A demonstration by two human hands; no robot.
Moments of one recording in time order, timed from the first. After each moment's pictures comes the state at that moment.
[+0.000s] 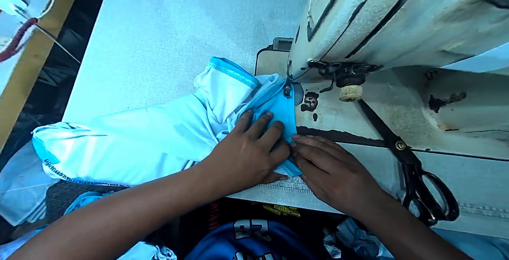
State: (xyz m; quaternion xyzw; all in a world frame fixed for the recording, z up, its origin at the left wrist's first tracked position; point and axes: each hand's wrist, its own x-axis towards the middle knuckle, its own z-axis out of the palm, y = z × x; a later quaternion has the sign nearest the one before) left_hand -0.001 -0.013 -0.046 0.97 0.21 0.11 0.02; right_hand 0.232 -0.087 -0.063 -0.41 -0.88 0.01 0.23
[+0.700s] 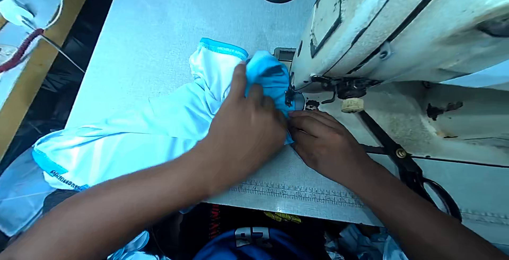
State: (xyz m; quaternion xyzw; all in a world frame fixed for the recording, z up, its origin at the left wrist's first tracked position) left_hand 0.009 0.022 0.014 0.96 0.27 0.08 -0.03; right_hand 0.225 -0.025 -0.053 -0.41 -0.88 -0.01 0.23
